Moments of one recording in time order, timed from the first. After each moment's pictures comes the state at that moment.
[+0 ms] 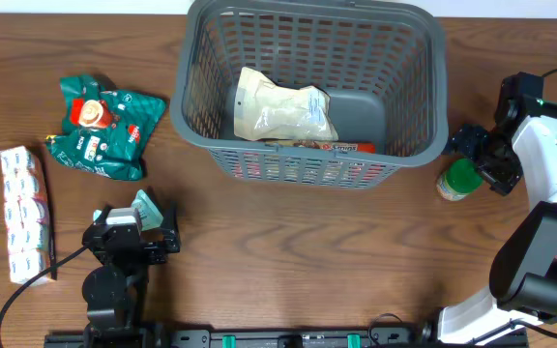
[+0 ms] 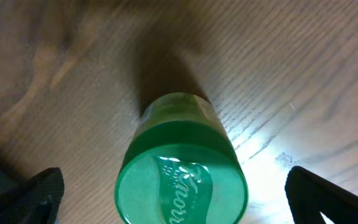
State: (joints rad) left arm 0.04 0.01 0.10 -0.32 0.00 -0.01; right arm -0.29 1.79 1.35 -1.02 0.05 0.49
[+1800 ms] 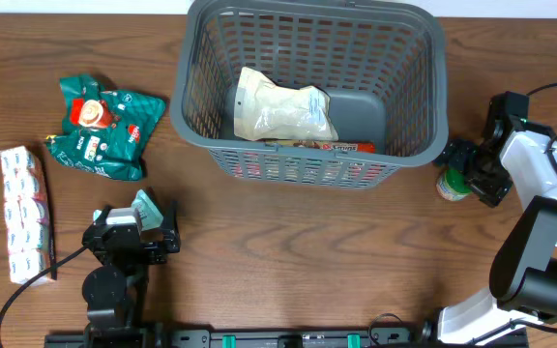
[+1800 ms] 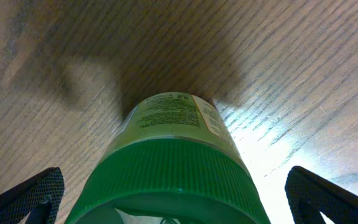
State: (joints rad) left arm 0.04 0.01 0.10 -0.32 0.00 -0.01; right arm -0.29 1.79 1.19 -0.86 0.04 0.49
